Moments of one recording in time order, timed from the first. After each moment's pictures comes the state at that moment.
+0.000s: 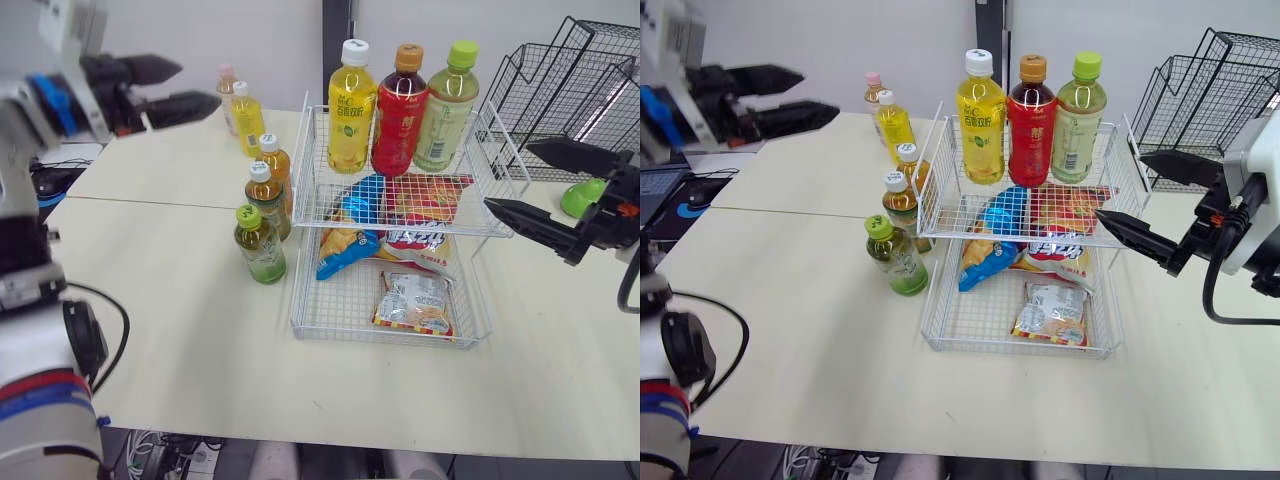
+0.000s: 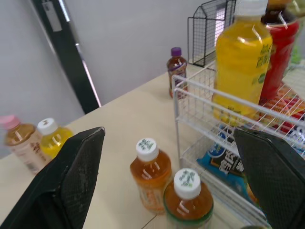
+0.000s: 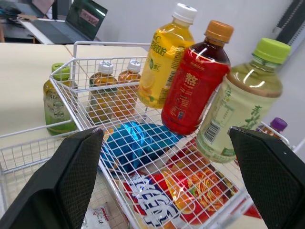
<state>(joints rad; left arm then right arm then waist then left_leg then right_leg) -0.94 0.88 0.31 0.12 -0.28 0.80 -1.09 -0.35 -1.07 -0.48 -0.58 0.96 0.74 0.65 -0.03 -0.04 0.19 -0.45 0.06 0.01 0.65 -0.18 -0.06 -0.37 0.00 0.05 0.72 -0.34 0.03</state>
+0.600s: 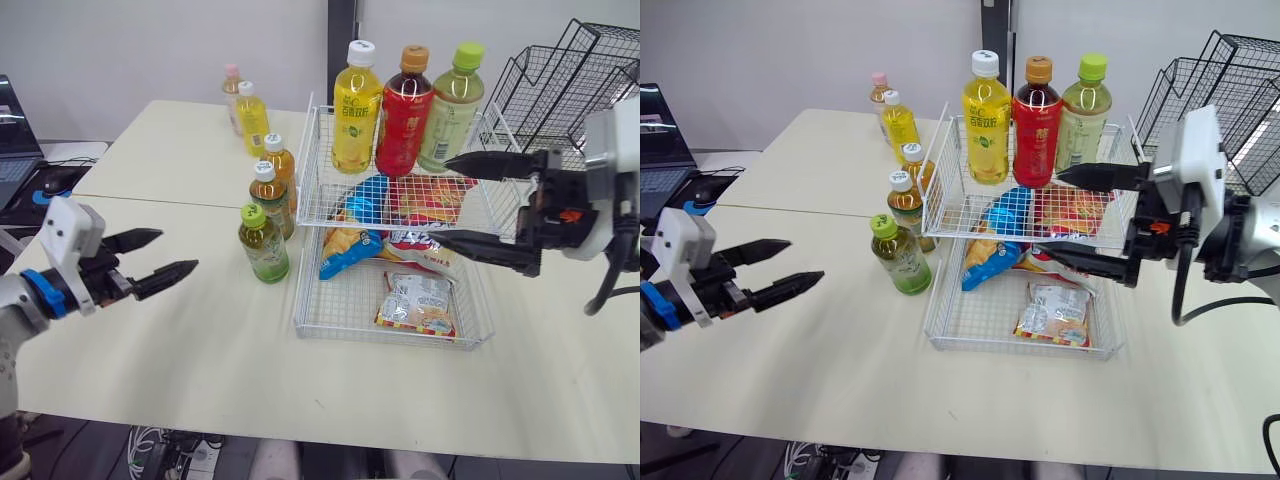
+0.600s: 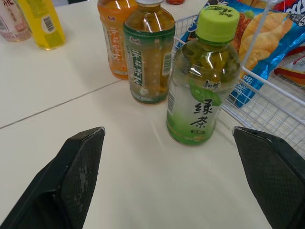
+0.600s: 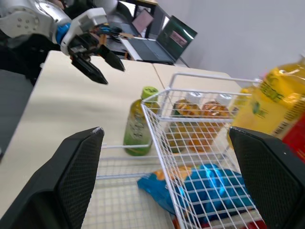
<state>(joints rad) -0.10 0.81 0.60 -0.35 -0.52 0.77 -1.00 -0.59 -0.99 -0.19 -0.56 0.99 0.73 0.83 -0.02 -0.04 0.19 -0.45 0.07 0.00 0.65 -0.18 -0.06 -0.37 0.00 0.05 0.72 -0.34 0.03</state>
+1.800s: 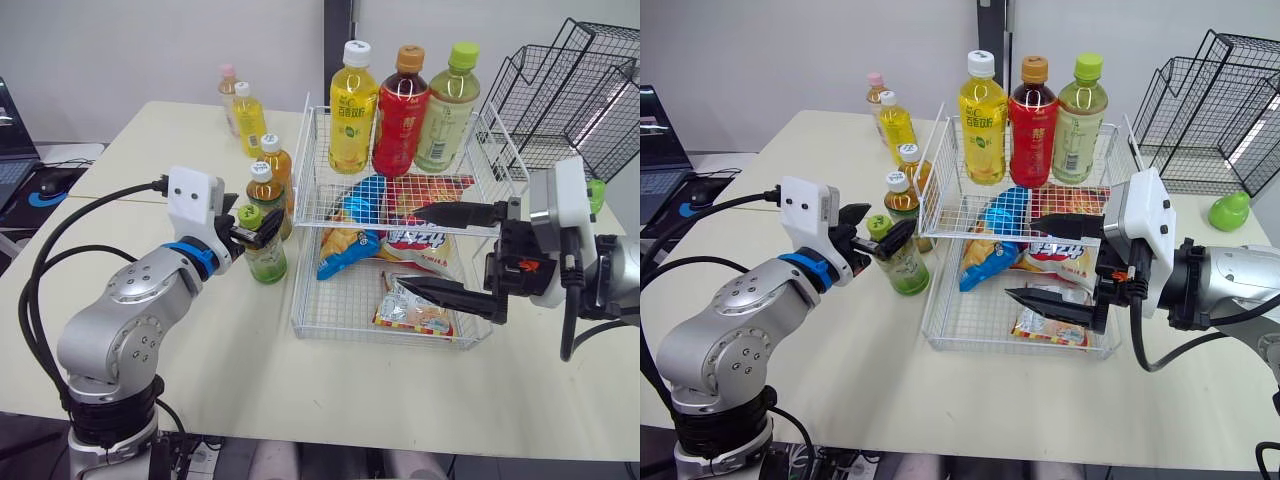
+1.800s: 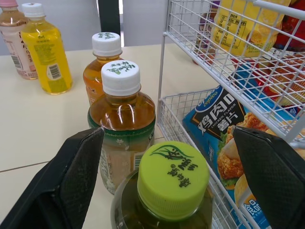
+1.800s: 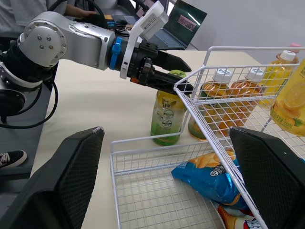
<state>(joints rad) -0.40 0.49 0.23 -0.58 -0.59 0.99 -0.19 -0.45 -0.98 -0.22 -0.74 1.13 0.82 0.63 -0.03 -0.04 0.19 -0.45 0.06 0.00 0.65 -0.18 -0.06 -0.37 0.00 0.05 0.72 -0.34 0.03</state>
